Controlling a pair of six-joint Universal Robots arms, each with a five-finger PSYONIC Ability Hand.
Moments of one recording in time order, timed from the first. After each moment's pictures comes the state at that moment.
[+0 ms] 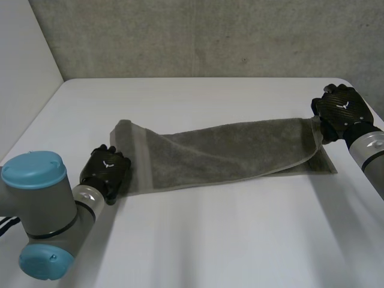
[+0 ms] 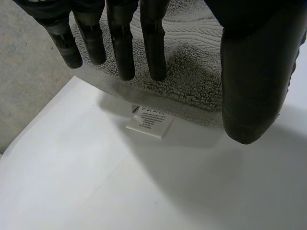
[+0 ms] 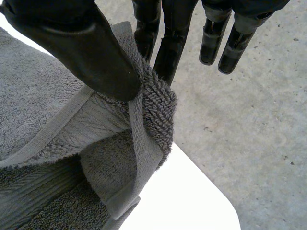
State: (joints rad) left arm 4.35 -2.04 -1.82 3.51 -1.57 3.68; right arm 1.60 -1.17 1.65 -0.45 1.19 2.67; left_hand 0.50 0.50 0.22 0.23 0.29; right_hand 1.30 1.27 0.22 0.25 1.14
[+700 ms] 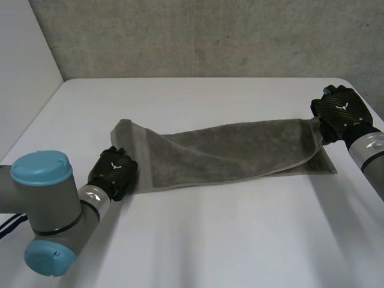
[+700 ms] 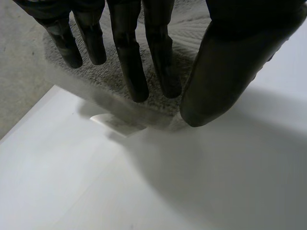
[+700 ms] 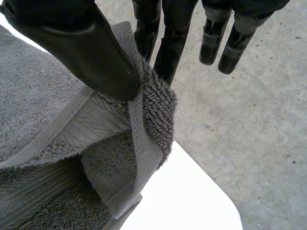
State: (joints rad) left arm 4.34 -2.09 -1.78 3.50 -1.51 3.67; right arm 1.60 -1.17 1.65 -0.45 1.19 2.67; left_hand 0.97 0.98 0.22 0.23 0.80; right_hand 1.30 1.28 0.22 0.25 1.14
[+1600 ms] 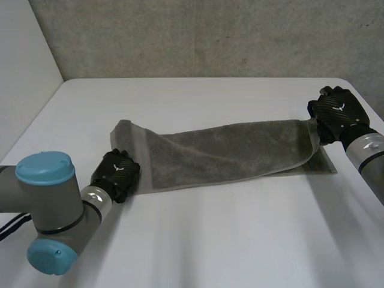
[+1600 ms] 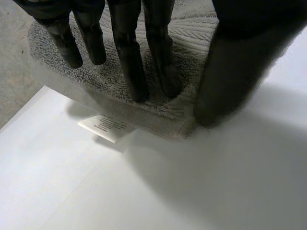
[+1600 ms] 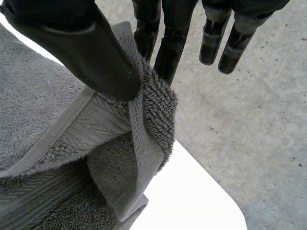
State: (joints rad) left arm 4.34 -2.12 -1.76 3.50 -1.49 3.68; right arm 1.62 -1.17 1.66 -0.45 1.19 2.67; left_hand 0.98 0.99 0.22 0.23 0.80; right_hand 1.30 1.28 0.22 0.25 1.14
